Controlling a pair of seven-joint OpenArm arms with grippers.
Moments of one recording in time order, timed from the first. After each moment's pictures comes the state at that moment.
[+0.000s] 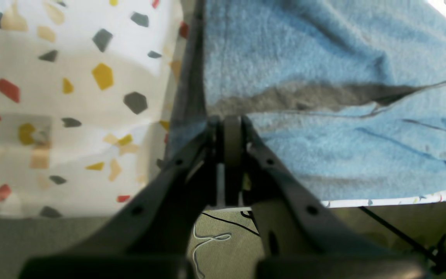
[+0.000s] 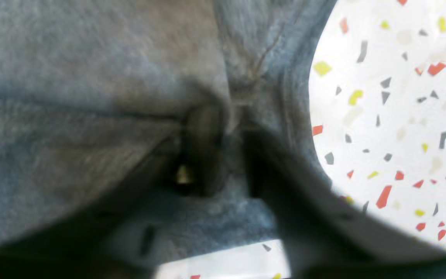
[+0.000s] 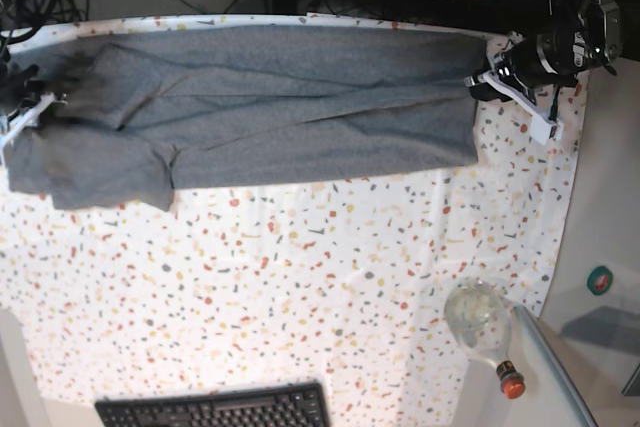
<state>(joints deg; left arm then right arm) 23.7 -20.3 -16.7 94.1 -45.0 -7.6 56.5 -14.6 20.3 22.4 79.2 14.0 18.9 -39.9</state>
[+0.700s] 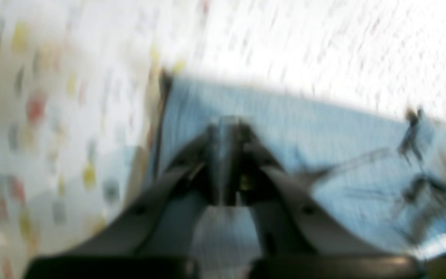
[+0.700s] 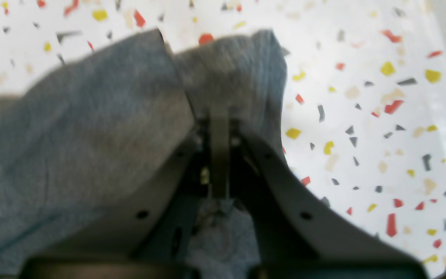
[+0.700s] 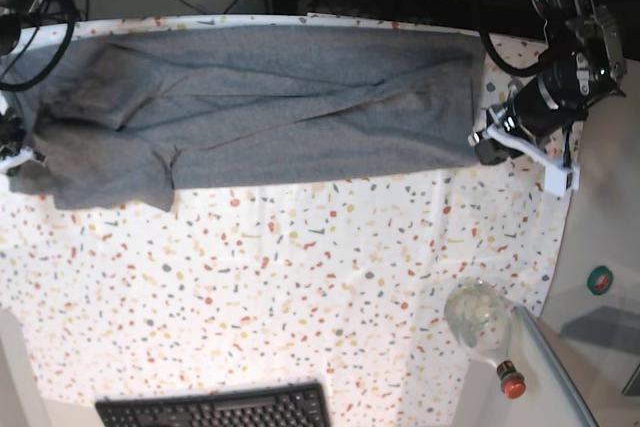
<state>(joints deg) 15.1 -11.9 -23.4 100.1 -40.1 -7.9 56.7 -2.7 12.9 35.8 78.2 13.1 18.4 -44.0</state>
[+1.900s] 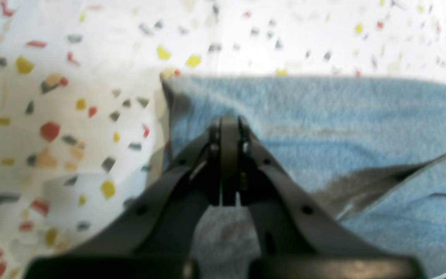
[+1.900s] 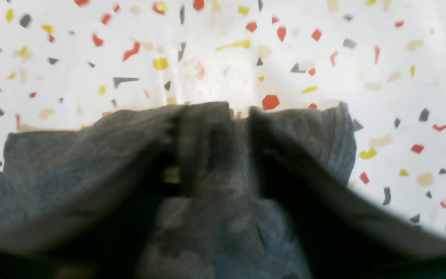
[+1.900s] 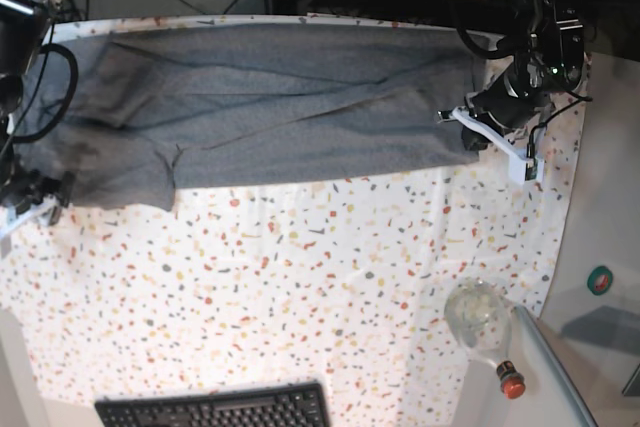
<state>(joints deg) 17.9 -11.9 -14.1 98.1 -25.0 -7.7 47.1 9.3 17.1 24.9 63.1 13.4 18.4 -41.8</state>
